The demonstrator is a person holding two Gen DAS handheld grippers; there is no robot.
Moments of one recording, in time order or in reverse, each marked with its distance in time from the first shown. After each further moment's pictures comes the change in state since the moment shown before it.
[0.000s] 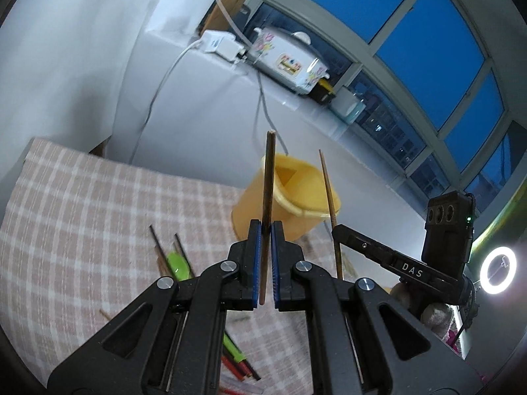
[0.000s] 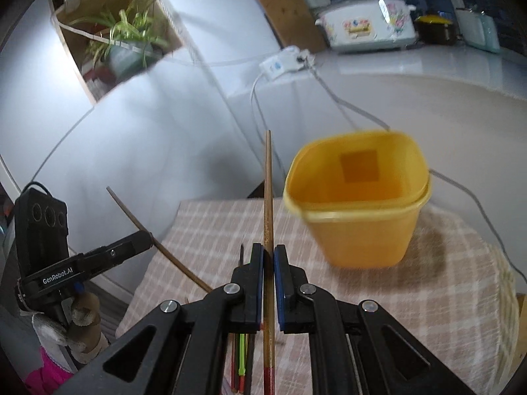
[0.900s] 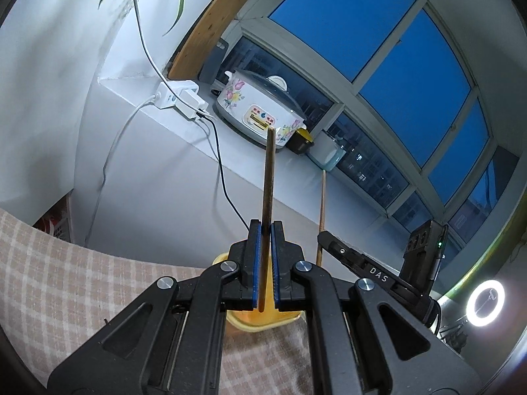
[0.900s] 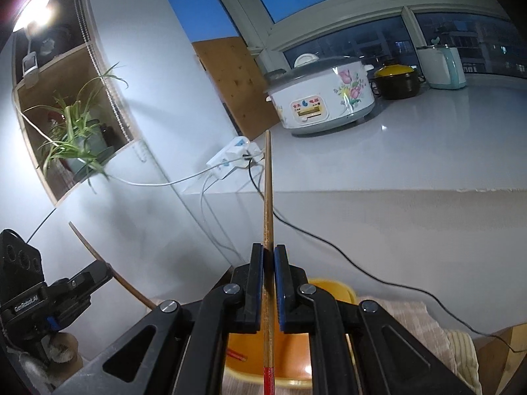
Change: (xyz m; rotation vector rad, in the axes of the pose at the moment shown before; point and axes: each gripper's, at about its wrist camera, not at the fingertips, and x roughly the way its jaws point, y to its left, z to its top) left arm 0.054 -0.032 0.107 -0.019 -0.137 -0.092; right arm 0.006 -0.050 0.113 0.082 -0.237 -0.118
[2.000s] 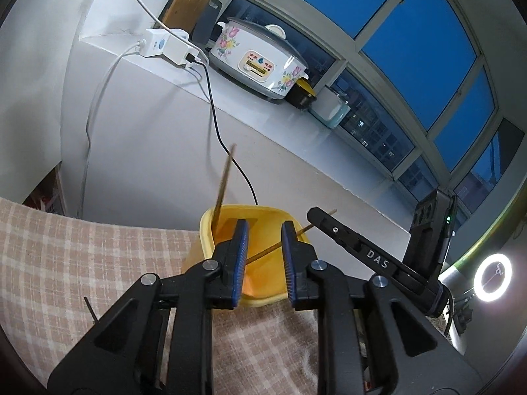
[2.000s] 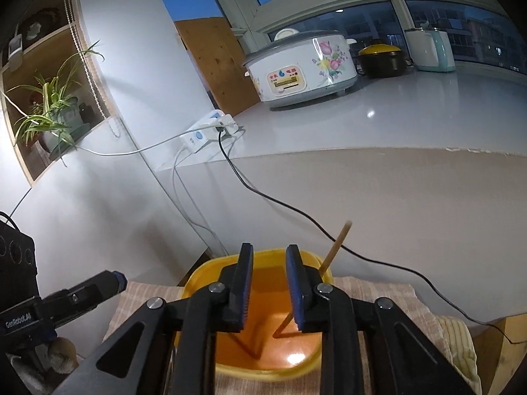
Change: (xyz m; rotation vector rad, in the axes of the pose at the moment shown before) left arm 0.042 -0.006 -0.049 0.038 0.154 0.013; right arm 0.011 -0.028 -0.037 0.005 0.069 -0.062
